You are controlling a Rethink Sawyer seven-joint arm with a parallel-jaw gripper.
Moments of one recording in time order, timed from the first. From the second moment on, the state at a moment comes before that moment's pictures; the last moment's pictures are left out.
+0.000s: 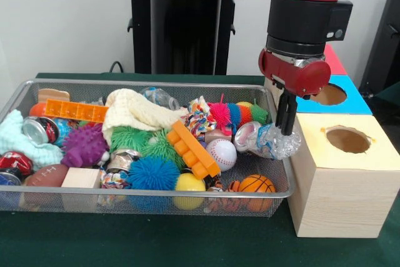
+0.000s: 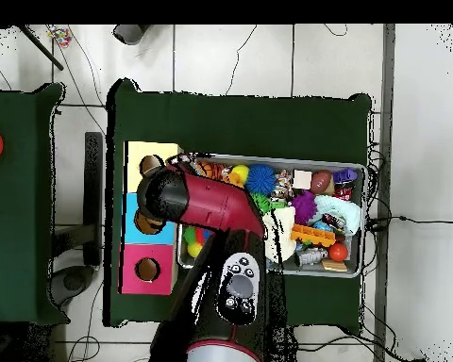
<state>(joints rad) 0.06 -0.55 -0.20 1.54 0.27 0.42 2.70</state>
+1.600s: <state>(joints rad) -0.03 -0.65 -0.20 1.46 0.04 0.61 2.70</state>
